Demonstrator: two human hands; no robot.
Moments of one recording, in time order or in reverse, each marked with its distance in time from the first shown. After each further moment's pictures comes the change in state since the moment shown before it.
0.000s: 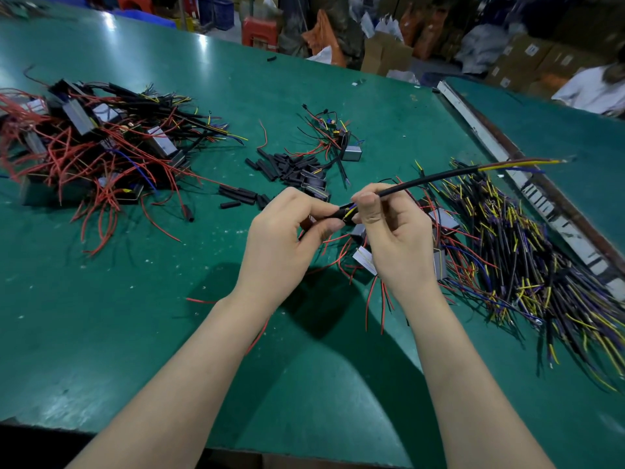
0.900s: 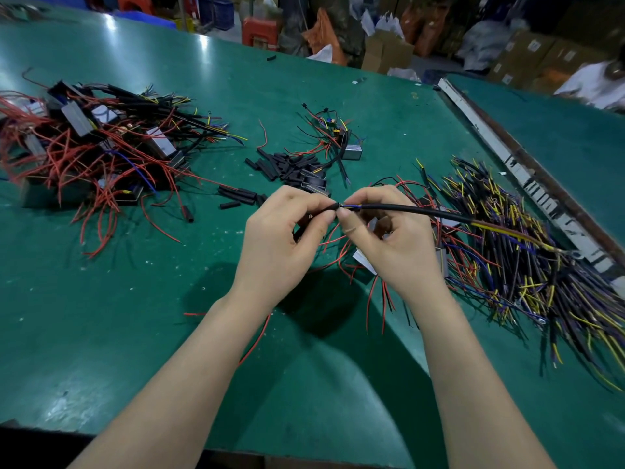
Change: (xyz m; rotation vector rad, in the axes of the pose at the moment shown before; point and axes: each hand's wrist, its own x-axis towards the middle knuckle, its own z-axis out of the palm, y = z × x) left_hand 0.000 0.002 -0.002 0.065 0.032 0.018; right_hand 0.000 0.003 -0.008 -0.155 -0.112 -0.152
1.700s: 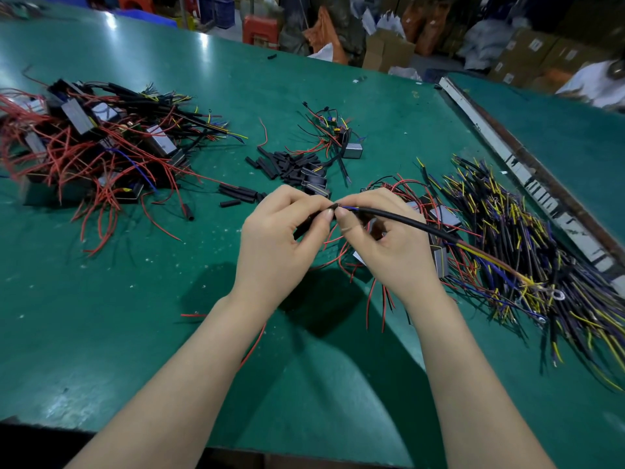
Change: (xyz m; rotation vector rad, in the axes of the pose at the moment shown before) left_hand -0.004 -0.002 0.003 0.040 0.053 0.028; right_hand -0.001 0.000 0.001 -0.151 -0.007 -0.095
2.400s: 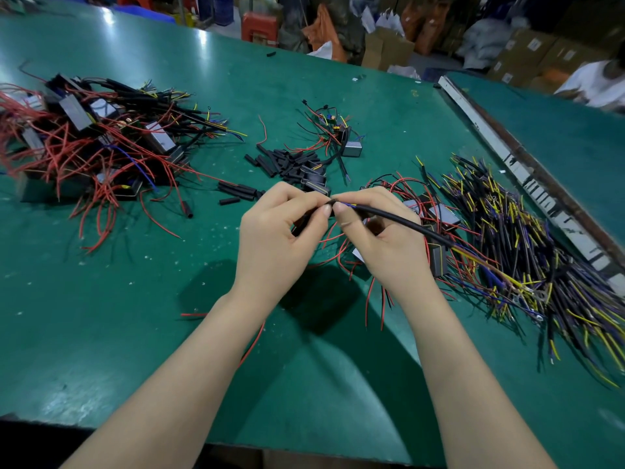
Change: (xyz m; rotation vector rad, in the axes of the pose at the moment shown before) left_hand 0.003 0.004 -0.001 -0.028 0.014 -0.086; right_hand 0.001 -0.005 0.003 0.084 0.010 0.076
